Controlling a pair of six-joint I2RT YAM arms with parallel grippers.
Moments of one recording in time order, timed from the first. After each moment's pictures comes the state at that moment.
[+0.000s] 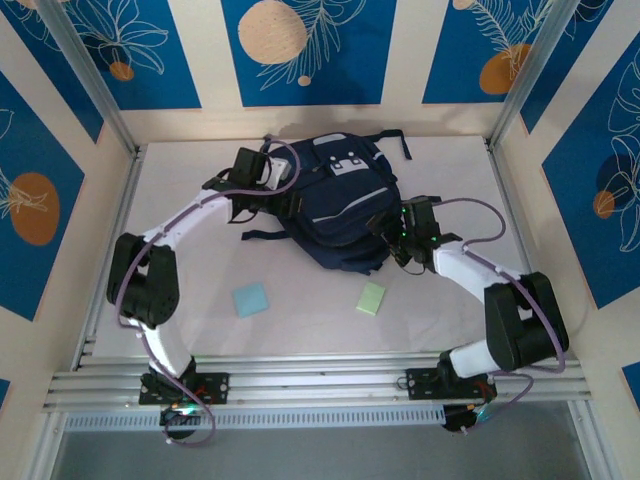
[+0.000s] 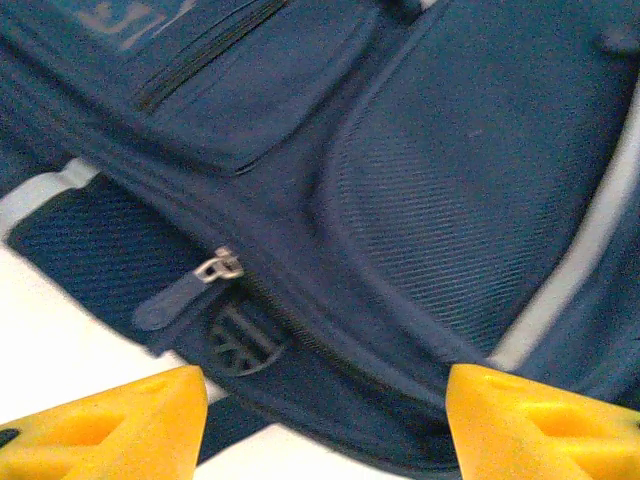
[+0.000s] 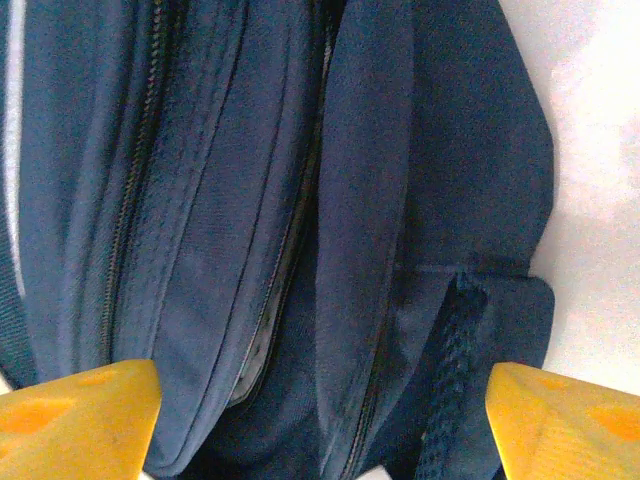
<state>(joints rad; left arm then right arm) -0.41 1.79 1.41 -0.49 0.18 -0.08 0.28 1.44 0.76 -0.17 -0.18 1.06</state>
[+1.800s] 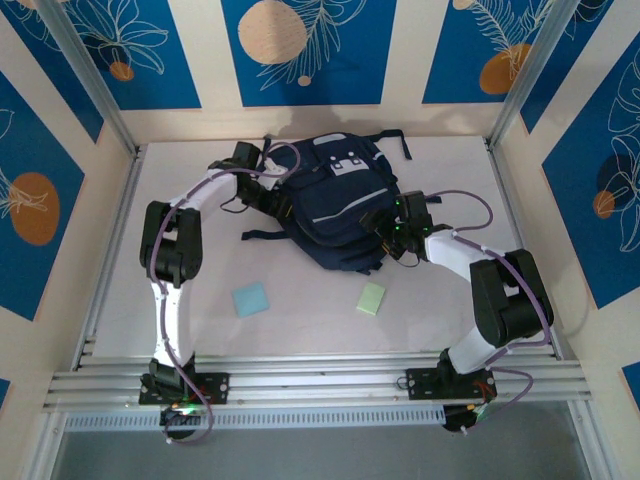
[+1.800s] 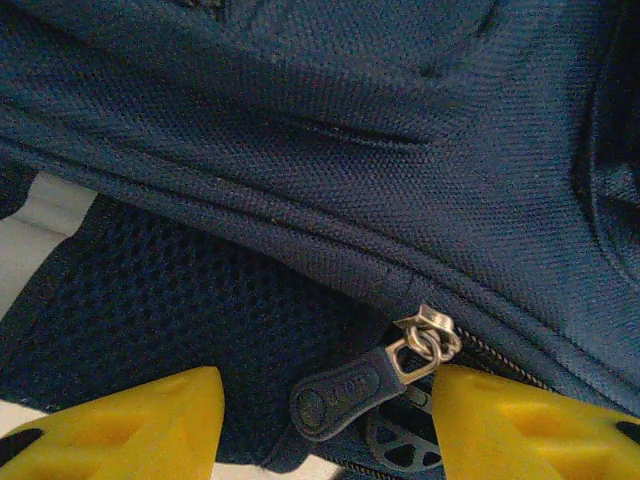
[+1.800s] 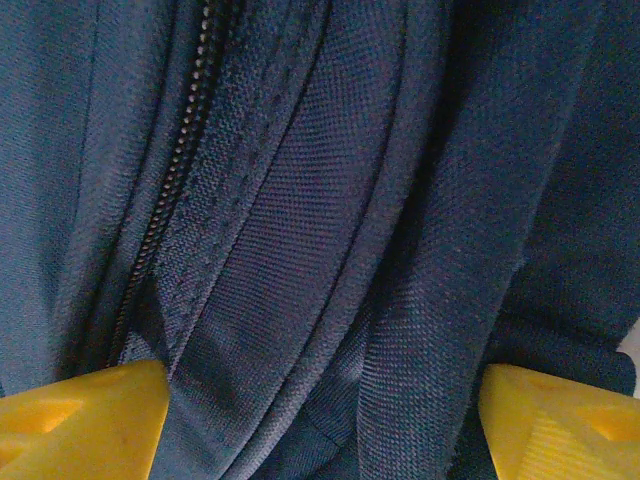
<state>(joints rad) -0.28 2.17 1.73 -0.70 0.40 0.24 0.28 1.58 0.84 -0.13 -0.24 1.00</state>
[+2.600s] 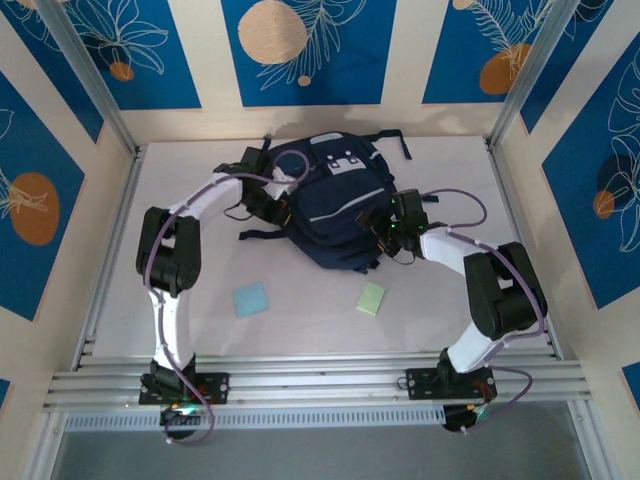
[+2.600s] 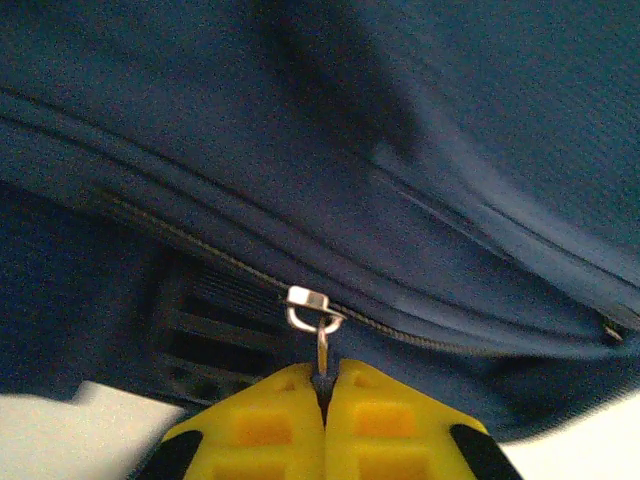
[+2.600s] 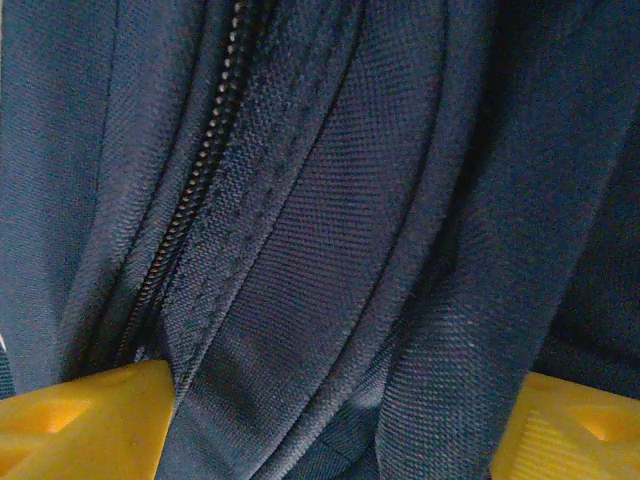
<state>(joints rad) -0.36 2.05 1.63 -0.81 0.38 0.23 0.30 1.63 0.86 -0.08 -0.26 1.02</state>
